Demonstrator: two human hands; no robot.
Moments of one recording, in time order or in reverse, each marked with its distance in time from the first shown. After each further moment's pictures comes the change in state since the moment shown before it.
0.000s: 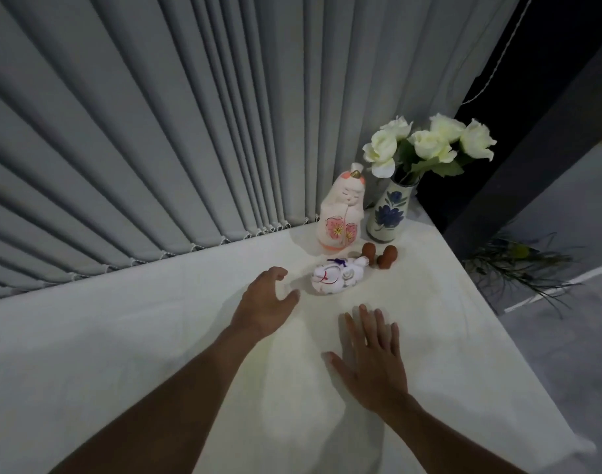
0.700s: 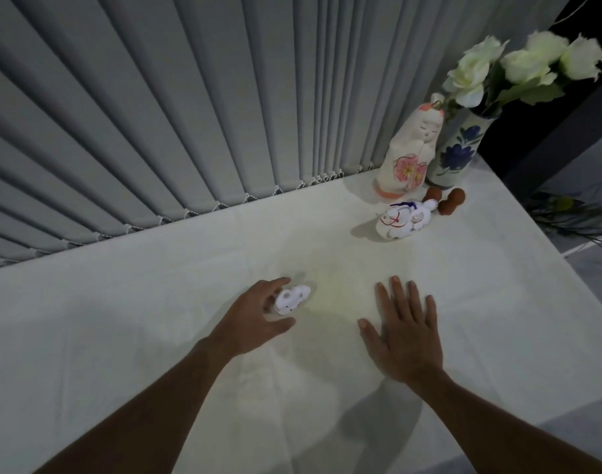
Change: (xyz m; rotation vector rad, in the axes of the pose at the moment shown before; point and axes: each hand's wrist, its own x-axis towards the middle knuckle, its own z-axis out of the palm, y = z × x) left_hand -0.080 -0.169 -0.080 -0.021 -0.254 0.161; right_hand -0.044 -0.091 0.042 -0.051 0.067 0.093
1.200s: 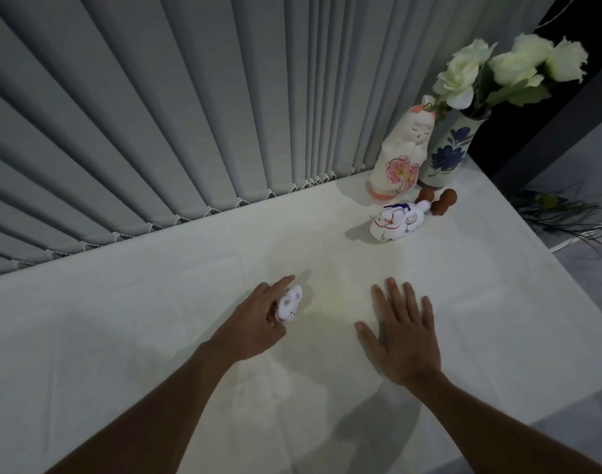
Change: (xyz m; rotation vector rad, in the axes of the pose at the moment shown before) left_hand 0.010 0.003 0.003 0.088 -0.080 0.069; right_hand -0.001 0.001 -0.003 0.005 0.003 0.009
